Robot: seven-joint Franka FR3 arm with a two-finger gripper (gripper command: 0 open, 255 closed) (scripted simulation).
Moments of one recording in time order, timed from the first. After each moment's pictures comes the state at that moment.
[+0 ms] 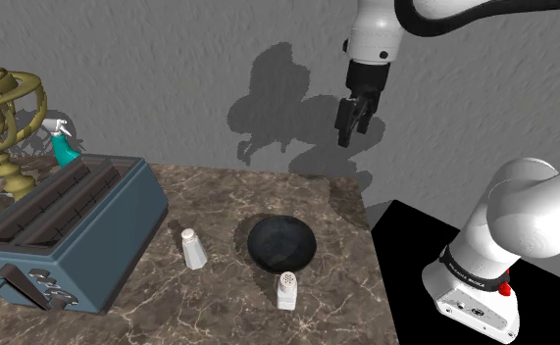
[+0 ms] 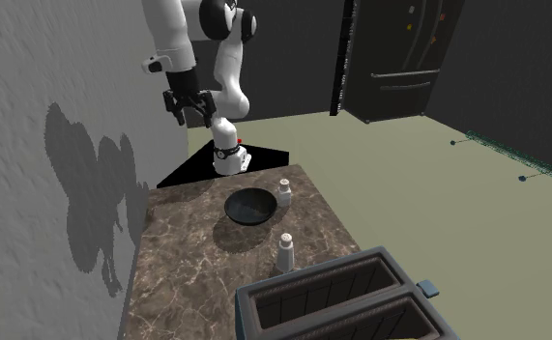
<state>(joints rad) 0.04 -0.67 0.17 -2.38 0.16 1.70 0.13</state>
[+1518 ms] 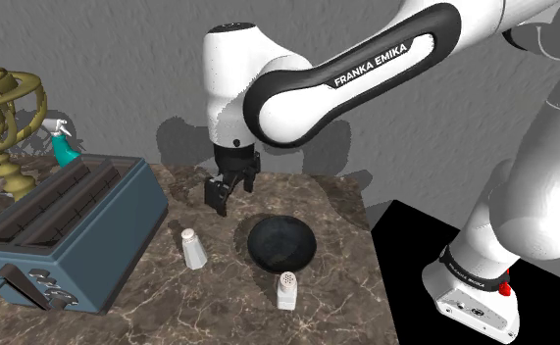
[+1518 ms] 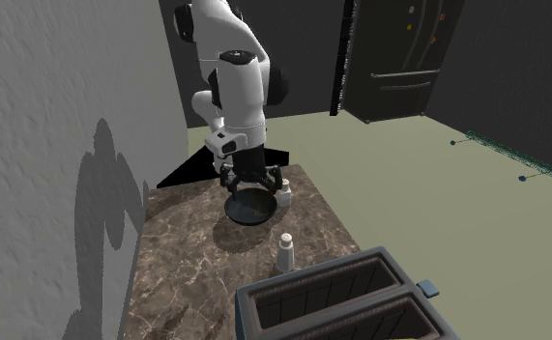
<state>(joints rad) 0.14 0.07 0.50 -2.00 -0.02 2.13 0.47</state>
